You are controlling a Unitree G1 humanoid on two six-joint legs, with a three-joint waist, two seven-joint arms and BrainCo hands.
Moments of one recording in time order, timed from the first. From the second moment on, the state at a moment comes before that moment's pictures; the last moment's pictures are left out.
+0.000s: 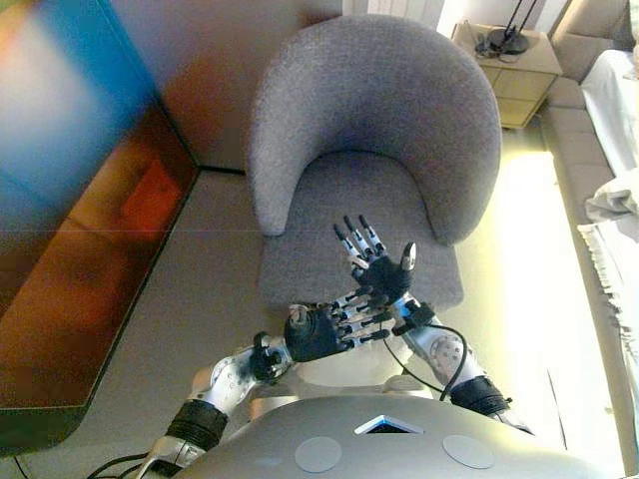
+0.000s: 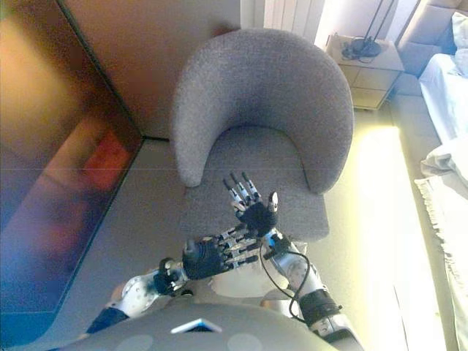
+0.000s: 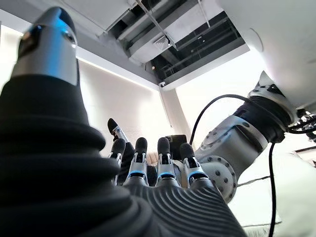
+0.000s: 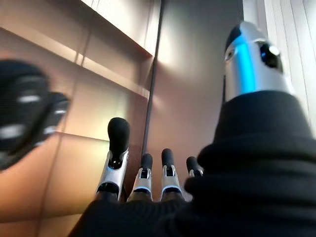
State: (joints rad) left arm 0.20 0.26 -0.35 0.22 -1.01 0.56 -1.10; right arm 0.10 -0.15 0.33 0.32 1.42 0.27 0.72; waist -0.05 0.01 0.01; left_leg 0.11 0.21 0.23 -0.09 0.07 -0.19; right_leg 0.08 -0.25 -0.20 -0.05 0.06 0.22
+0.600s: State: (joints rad) left arm 0.17 0.26 -0.35 0.21 -1.01 0.56 -1.08; right arm 0.11 -0.18 0.35 0.28 1.32 0.30 0.84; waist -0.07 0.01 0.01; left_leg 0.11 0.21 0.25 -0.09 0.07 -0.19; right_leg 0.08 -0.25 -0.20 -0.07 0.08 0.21
